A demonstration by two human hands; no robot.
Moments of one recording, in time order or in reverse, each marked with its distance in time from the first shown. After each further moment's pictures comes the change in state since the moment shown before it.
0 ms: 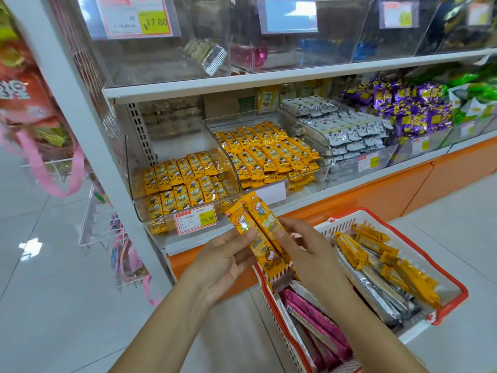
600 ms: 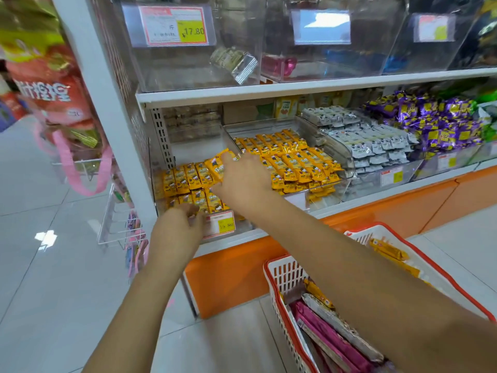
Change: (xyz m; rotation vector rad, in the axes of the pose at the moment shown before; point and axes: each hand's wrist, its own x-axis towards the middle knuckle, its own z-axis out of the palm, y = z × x) left_hand 0.008 0.068 -0.058 1.341 0.762 0.489; right_hand 0.132 -0.093 0.105 -1.090 -0.072 -0.267
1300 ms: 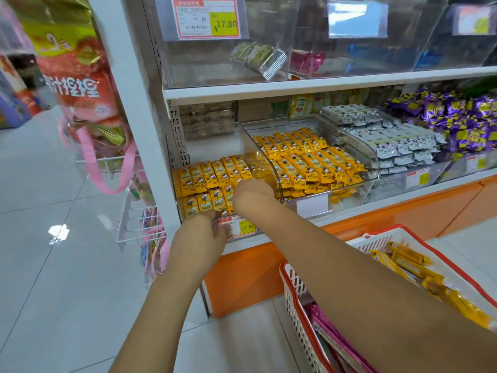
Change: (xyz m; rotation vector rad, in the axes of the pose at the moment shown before) left_hand 0.002 -0.014 0.000 0.099 -0.141 0.111; right_hand 0.030 -0.023 0.049 -0.169 -0.415 0.130
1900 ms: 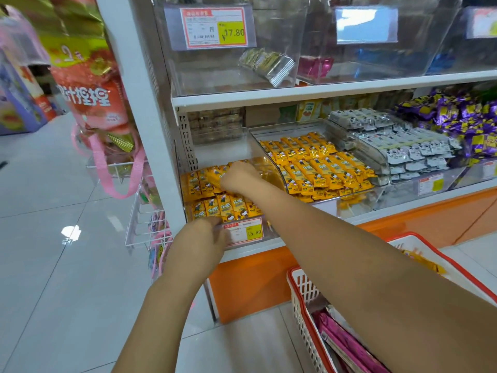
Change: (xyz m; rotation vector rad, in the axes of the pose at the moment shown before) left_hand -0.004 -0.002 -0.015 0.051 -0.038 0.016; right_hand 0.037 -0.018 -0.028 0.430 0.038 -0.107
